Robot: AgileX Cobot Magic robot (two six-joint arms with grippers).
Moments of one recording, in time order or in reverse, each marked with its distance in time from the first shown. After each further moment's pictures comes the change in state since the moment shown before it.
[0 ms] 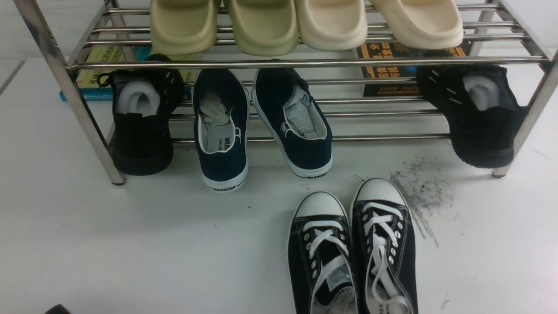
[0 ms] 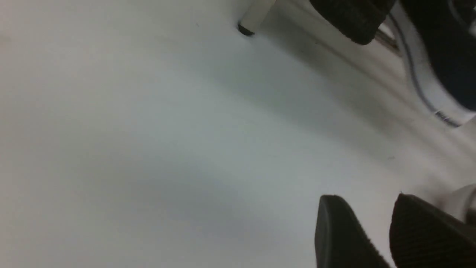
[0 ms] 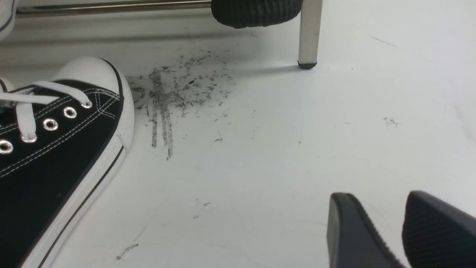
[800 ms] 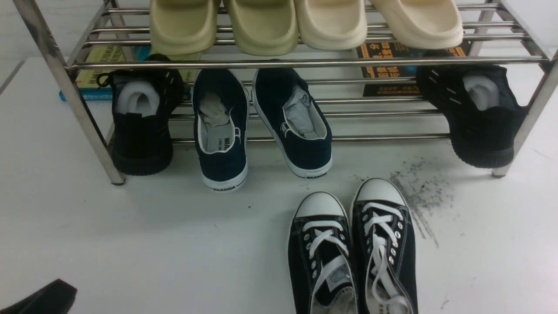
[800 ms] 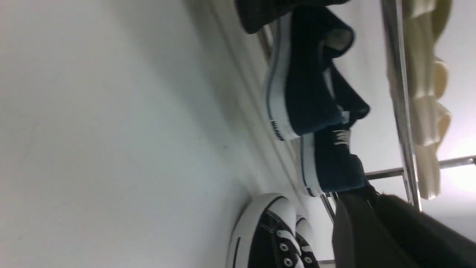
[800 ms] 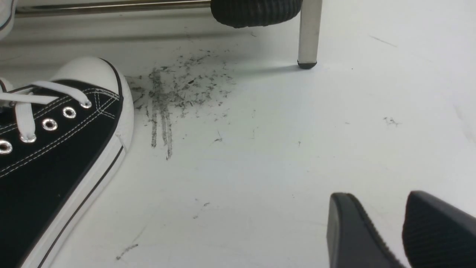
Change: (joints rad) right arm 0.000 0.000 0.000 0.000 0.000 0.000; left arm 0.000 0.050 -0.218 -0.216 0.107 -0.134
